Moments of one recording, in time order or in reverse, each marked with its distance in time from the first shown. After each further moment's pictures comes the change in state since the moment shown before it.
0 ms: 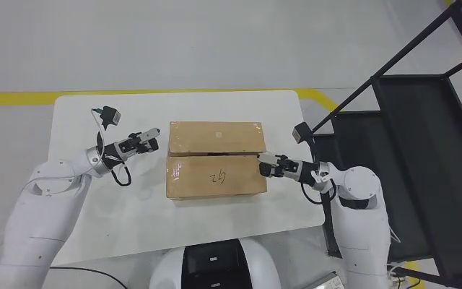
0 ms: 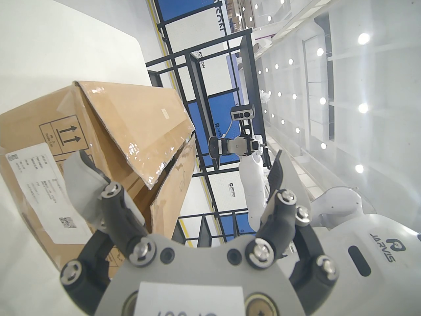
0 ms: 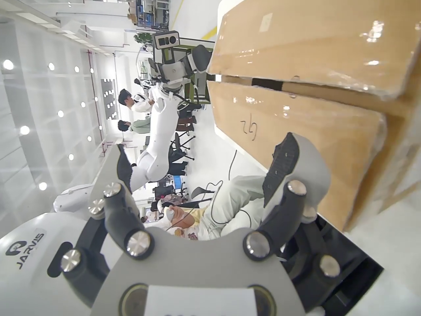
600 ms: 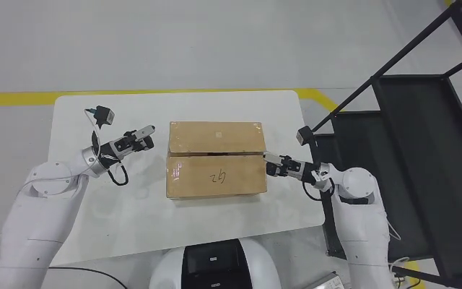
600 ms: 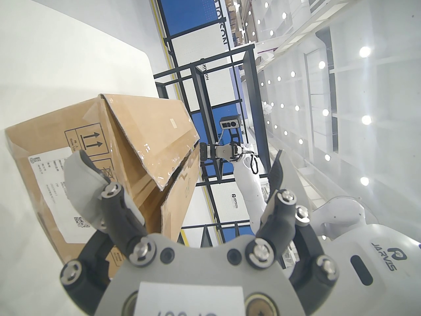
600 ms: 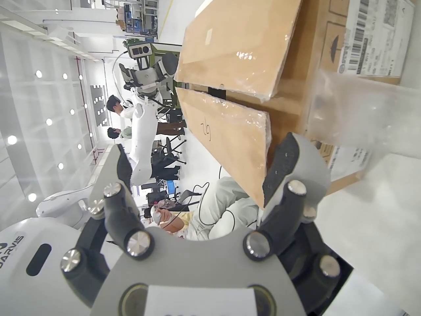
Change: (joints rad) left arm 0.012 0.001 -0.013 -0.001 0.006 0.001 0.027; right arm 0.044 0.043 -0.035 0.193 0.032 -0.118 -0.061
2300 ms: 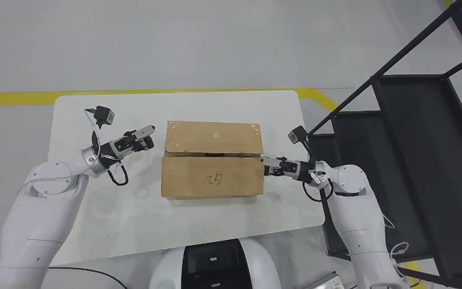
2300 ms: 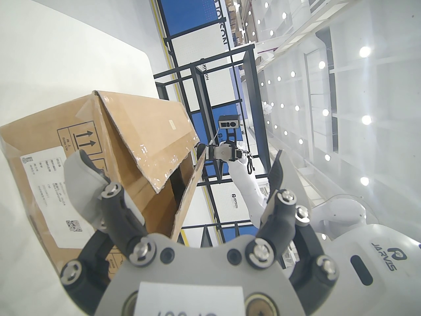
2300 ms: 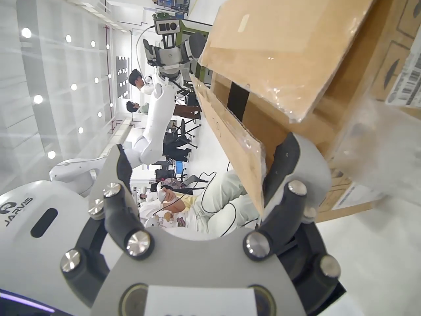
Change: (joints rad) left arm 0.000 0.000 0.000 0.000 0.000 0.000 0.000; right arm 0.075 0.098 -0.131 0.163 0.250 -0.186 0.054
